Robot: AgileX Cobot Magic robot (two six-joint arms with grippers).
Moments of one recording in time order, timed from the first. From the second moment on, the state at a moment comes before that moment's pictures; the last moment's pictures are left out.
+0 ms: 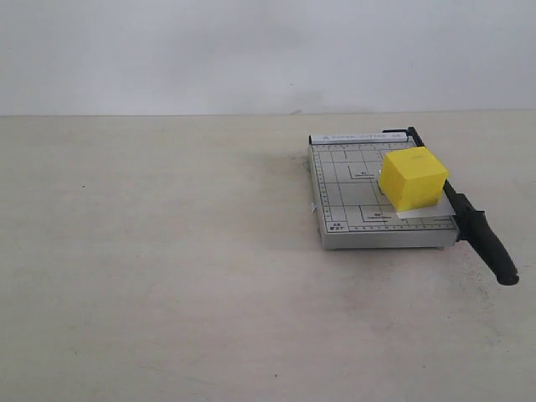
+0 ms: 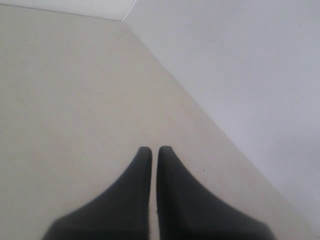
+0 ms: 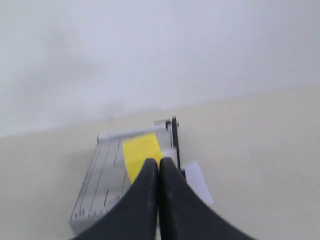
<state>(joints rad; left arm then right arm) 0.11 0.00 0.00 0.49 0.36 -1.17 0.00 0.20 -0.20 0.40 0.23 -0.20</state>
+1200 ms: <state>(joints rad) 0.11 0.00 0.00 0.49 0.36 -1.17 -0.16 0.00 0.00 0.12 0.35 -0.20</state>
